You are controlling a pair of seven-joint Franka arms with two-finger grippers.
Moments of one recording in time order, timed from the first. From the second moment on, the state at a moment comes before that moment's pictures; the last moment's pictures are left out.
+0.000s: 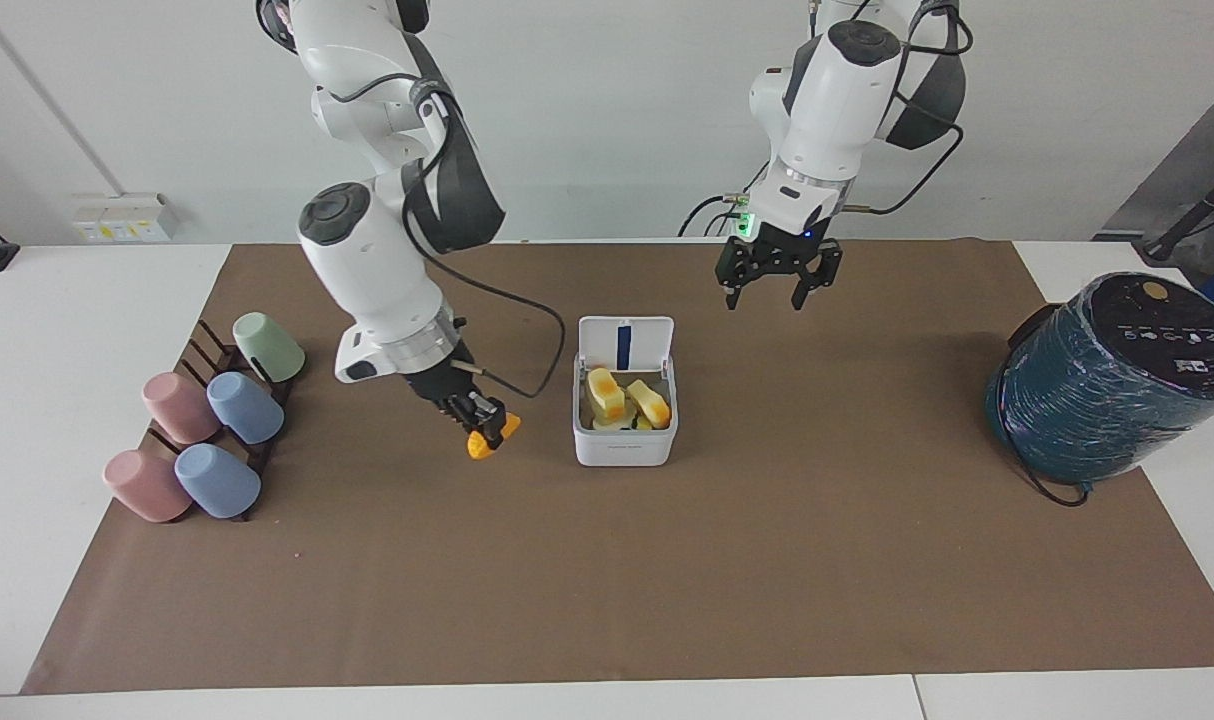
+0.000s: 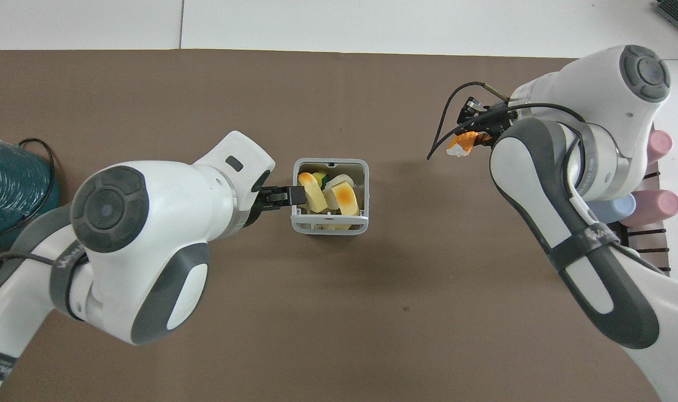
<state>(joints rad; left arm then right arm) -0.36 -0.15 -0.02 -1.97 -0.02 1.98 -0.35 0.33 0.36 -0.01 -1.57 0.27 2.16 0.91</state>
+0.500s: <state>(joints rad) -0.16 -0.16 -0.02 -1.87 -0.01 1.89 -0.05 0.47 0.40 0.01 -1.57 0.33 2.28 1.08</state>
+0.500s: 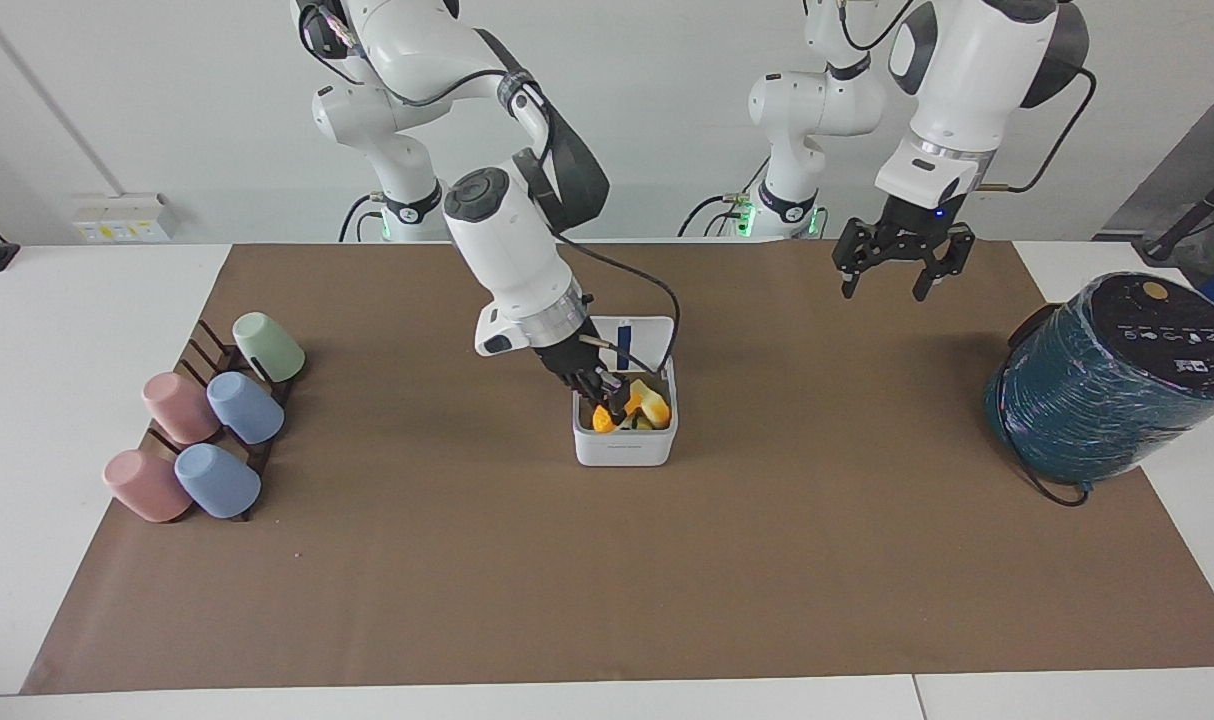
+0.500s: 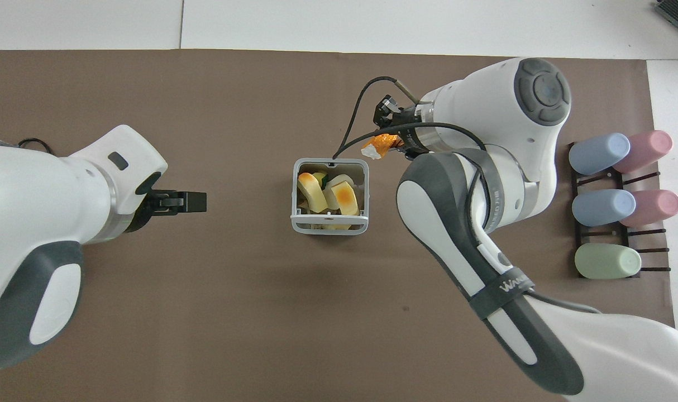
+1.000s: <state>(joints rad) -0.11 -0.04 -0.02 -1.58 -0.01 1.68 -0.02 0.50 0.42 0.00 -1.61 0.33 2.24 1.10</state>
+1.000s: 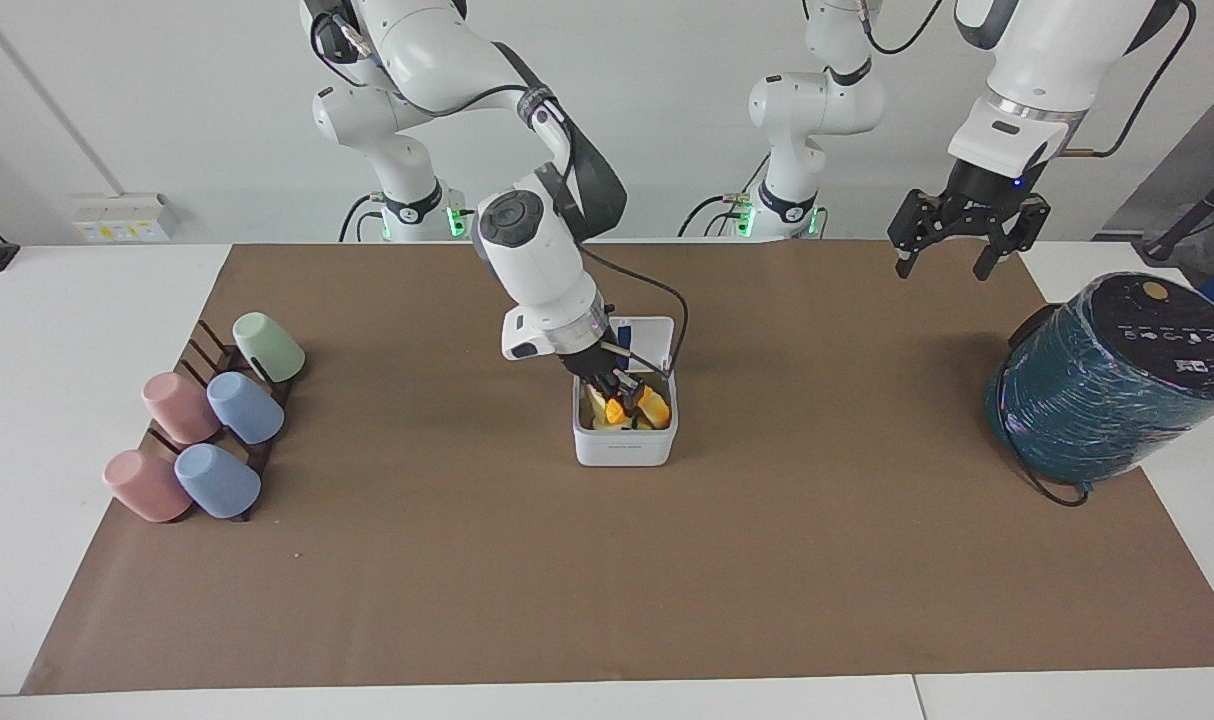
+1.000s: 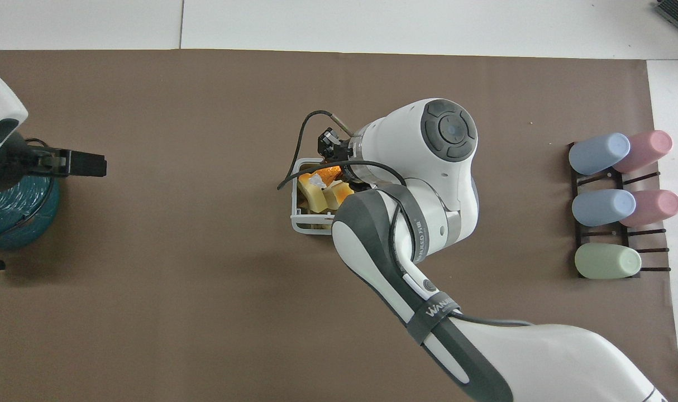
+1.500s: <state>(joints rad) -0.06 -0.04 -0.01 -1.57 -0.01 1.65 -0.02 0.50 0.42 0.01 -1.65 0.35 2.24 1.10</state>
